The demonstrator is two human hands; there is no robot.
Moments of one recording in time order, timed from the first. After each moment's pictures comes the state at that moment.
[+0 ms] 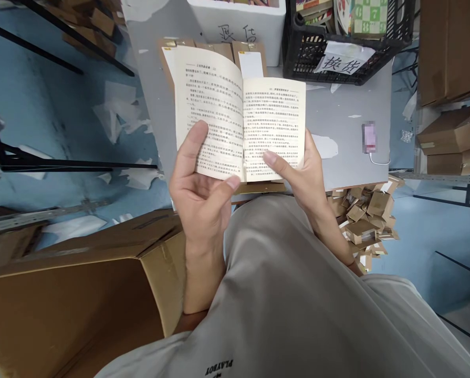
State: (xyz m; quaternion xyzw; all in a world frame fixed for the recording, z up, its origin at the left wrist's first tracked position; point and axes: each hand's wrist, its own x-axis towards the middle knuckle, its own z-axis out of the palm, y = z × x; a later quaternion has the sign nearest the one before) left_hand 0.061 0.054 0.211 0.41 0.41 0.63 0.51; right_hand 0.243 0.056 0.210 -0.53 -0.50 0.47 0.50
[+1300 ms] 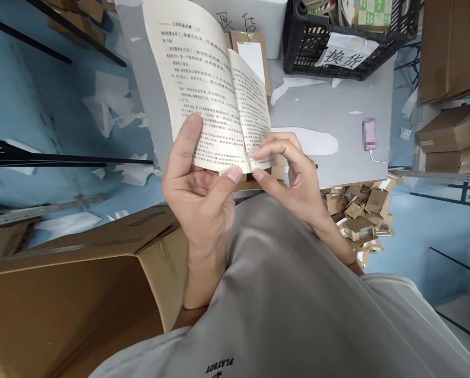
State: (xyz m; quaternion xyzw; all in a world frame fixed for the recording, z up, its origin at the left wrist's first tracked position) left_hand 0.072 0.048 0.214 0.40 0.43 0.65 0.48; right_hand 0.232 0.045 0.246 -0.49 -0.61 0.39 0.48
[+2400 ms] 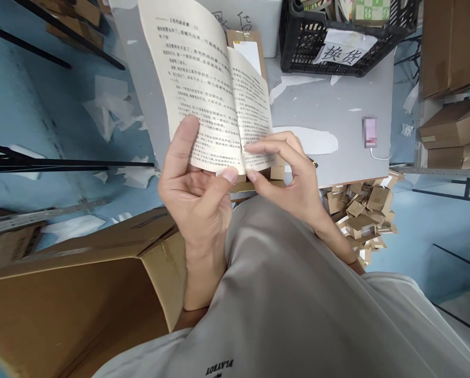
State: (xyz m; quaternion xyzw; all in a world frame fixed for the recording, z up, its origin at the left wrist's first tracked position) left_hand 0.068 0.058 0.195 0.42 0.38 0.66 0.48; right_hand 0.233 0.041 0.246 -0.56 -0.65 0.33 0.40
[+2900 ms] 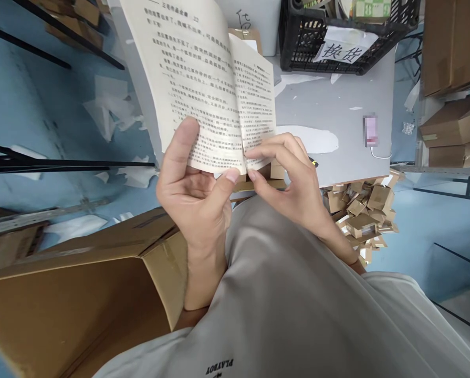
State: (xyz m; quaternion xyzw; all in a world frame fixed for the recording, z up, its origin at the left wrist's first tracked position) left_hand 0.066 0.060 0.185 0.46 0.38 0.68 0.43; right_hand 0.235 0.037 0.260 -0.55 -0.69 0.27 0.38
